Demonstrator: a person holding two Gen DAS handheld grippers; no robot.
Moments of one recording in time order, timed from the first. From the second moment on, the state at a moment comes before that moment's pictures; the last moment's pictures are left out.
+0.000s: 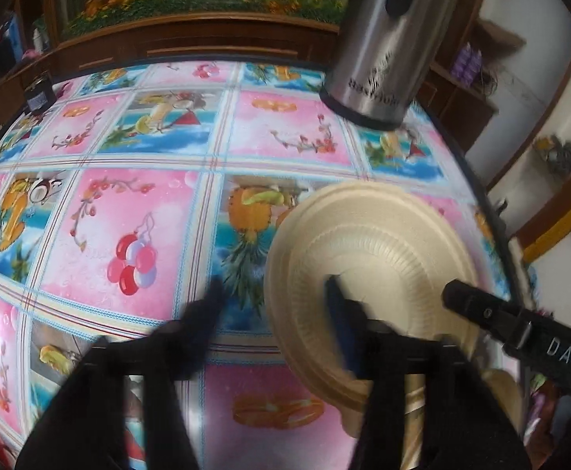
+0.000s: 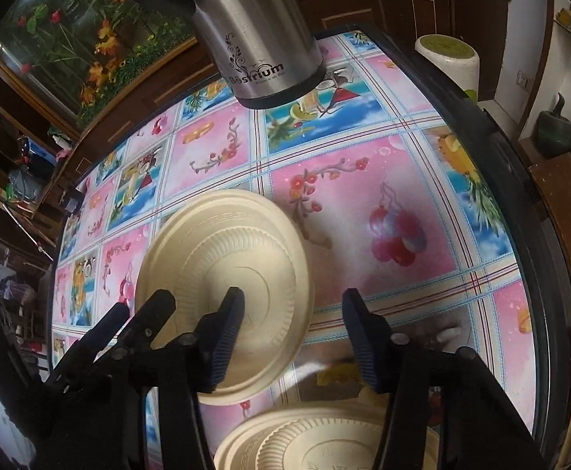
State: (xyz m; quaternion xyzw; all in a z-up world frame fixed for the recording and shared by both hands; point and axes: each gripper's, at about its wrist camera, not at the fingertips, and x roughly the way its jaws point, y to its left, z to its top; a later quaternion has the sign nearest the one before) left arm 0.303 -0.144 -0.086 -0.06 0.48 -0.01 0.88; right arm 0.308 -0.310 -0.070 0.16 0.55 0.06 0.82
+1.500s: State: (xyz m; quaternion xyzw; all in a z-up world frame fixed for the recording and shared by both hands) left arm 0.098 -0.050 -0.077 -0.07 0.47 0.01 0.88; right arm 0.104 -0.203 -0.042 0.11 0.53 0.11 0.83
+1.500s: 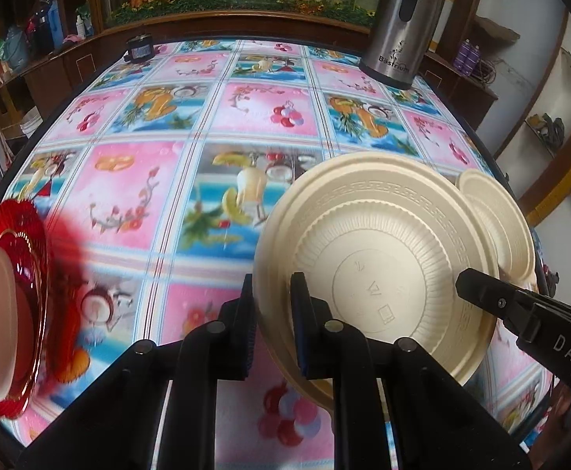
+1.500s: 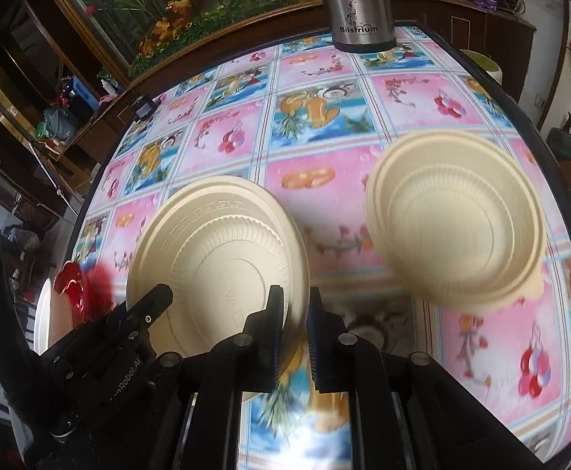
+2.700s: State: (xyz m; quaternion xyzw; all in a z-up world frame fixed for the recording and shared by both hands) left arm 0.034 -0.006 -0.082 -0.08 0.46 0.02 0.89; right arm 0.041 -0.160 -0.049 0.11 0.52 0.14 0.84
